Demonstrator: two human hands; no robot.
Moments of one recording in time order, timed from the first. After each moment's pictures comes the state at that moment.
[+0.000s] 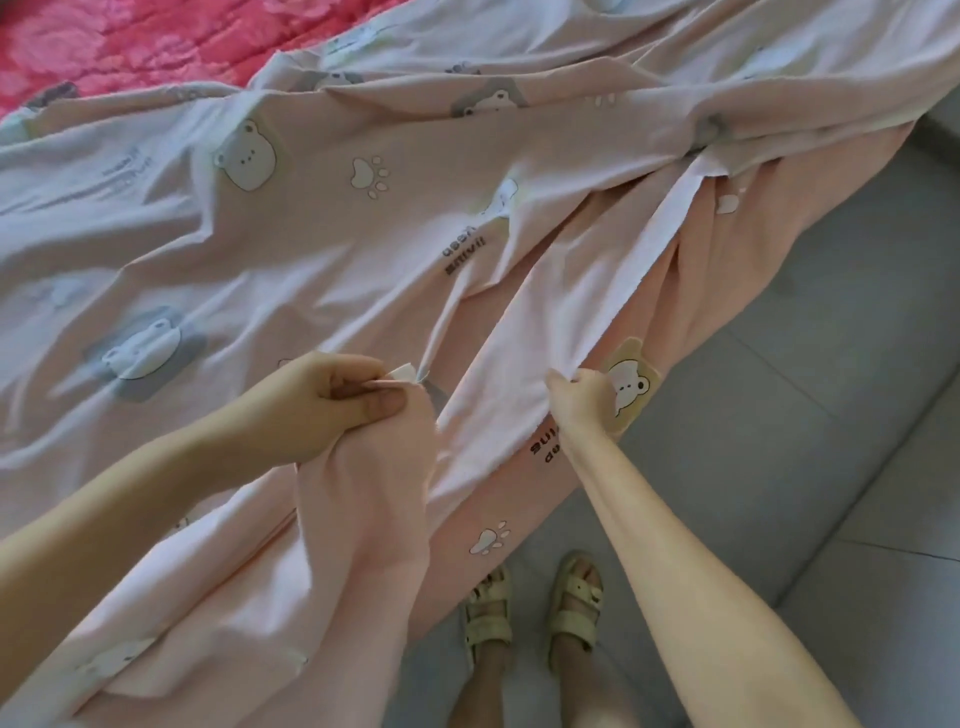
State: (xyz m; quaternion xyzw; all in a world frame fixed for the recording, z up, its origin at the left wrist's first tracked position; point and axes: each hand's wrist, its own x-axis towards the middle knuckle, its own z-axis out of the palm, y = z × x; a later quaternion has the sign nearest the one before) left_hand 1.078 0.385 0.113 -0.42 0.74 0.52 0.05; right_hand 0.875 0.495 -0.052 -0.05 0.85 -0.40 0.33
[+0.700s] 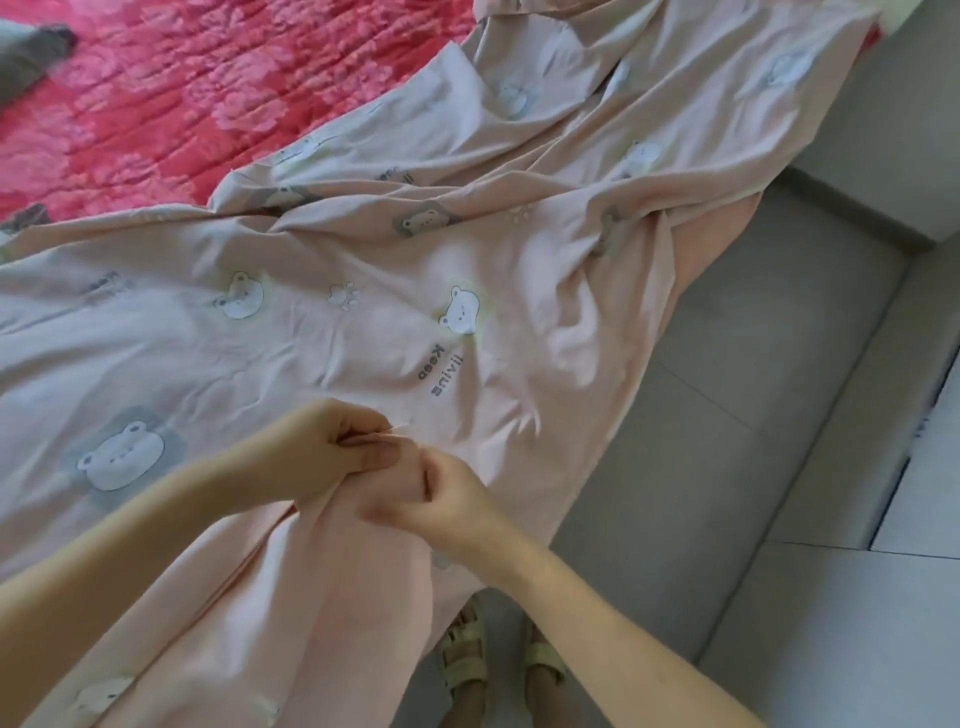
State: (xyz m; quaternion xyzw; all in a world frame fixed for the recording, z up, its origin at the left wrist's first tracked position) left_hand 1.019 0.385 0.160 -0.32 0.81 0.47 0.13; right_hand 0.926 0.531 0.120 -0.27 0.61 -0.46 0.59
